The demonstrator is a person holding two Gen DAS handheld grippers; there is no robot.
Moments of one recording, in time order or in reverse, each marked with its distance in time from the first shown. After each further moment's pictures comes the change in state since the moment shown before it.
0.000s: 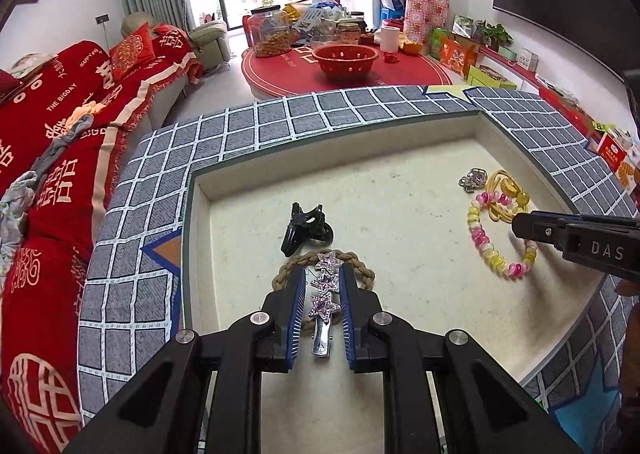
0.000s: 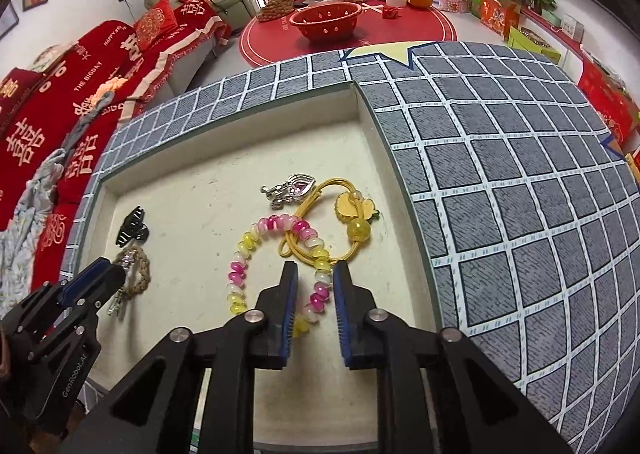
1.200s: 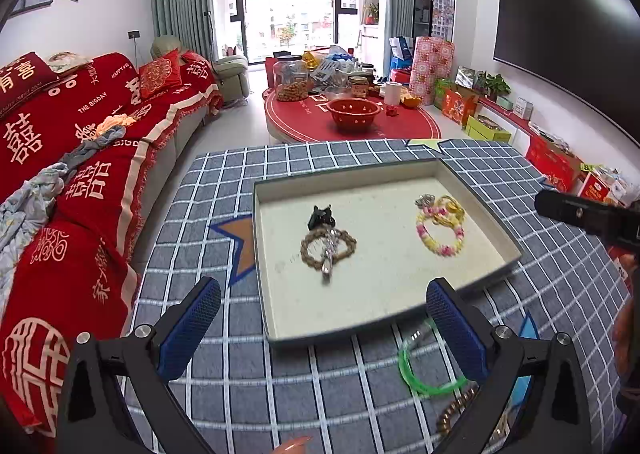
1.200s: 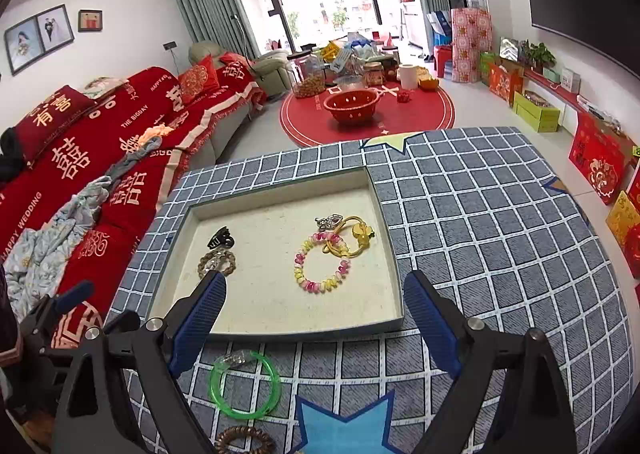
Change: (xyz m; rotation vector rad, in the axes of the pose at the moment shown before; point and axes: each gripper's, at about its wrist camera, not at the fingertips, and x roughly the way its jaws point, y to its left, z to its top) left arm -0.127 0.007 -0.056 -0.081 -0.166 -0.005; right arm -0.144 0.014 -0.057 -0.075 -0.286 0.068
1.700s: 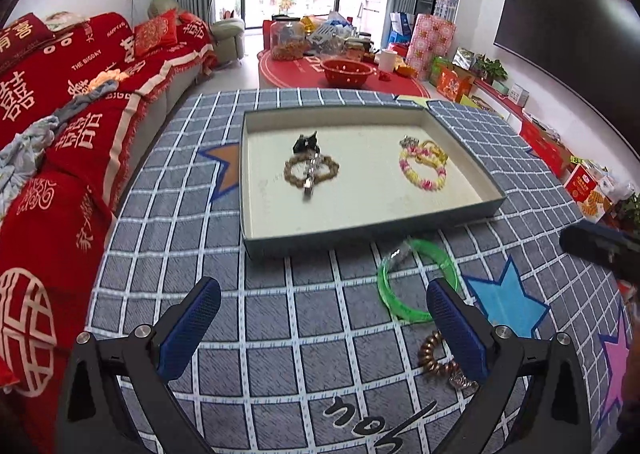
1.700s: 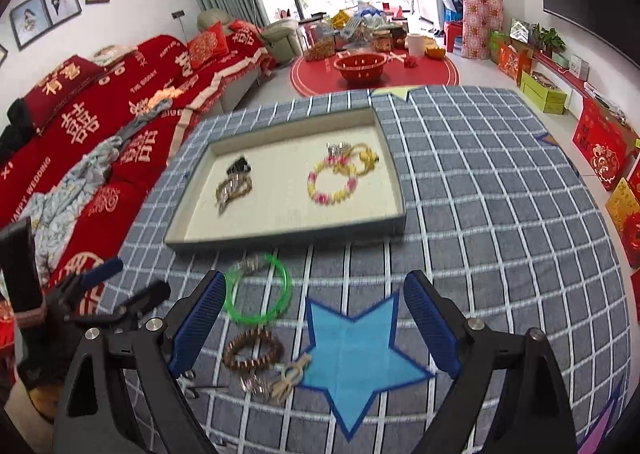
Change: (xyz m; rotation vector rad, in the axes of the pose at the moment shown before) left arm 0.001 -0.003 -0.050 -0.067 0.130 -0.054; right arm -0.032 0.005 -0.061 -0.034 0.144 0.015
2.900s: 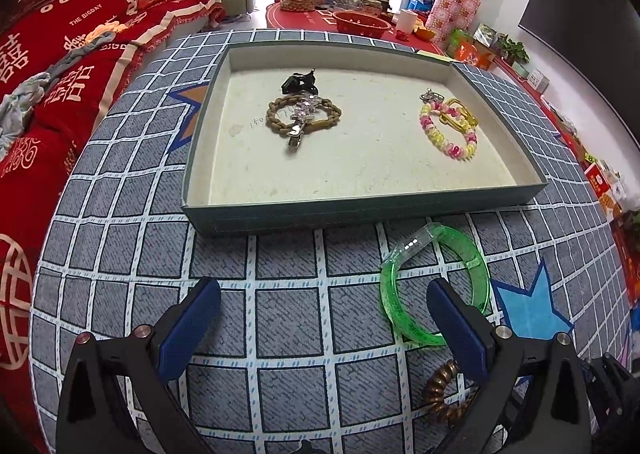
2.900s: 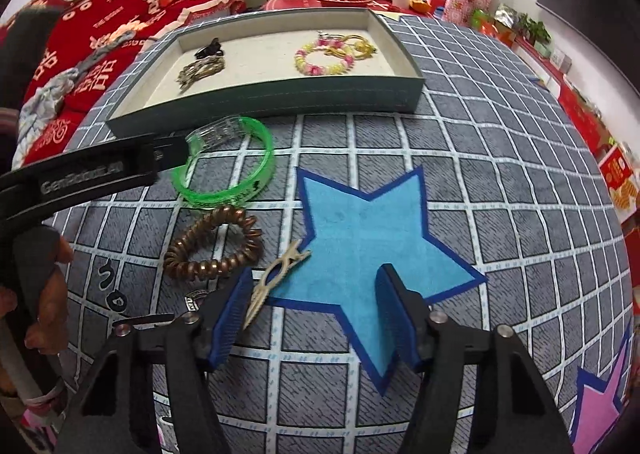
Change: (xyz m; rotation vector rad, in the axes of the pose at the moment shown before) left arm 0.067 -0.011 0.002 -0.068 0.147 0.001; right arm 0.059 0.032 -0.080 -0.070 0.161 -0.202
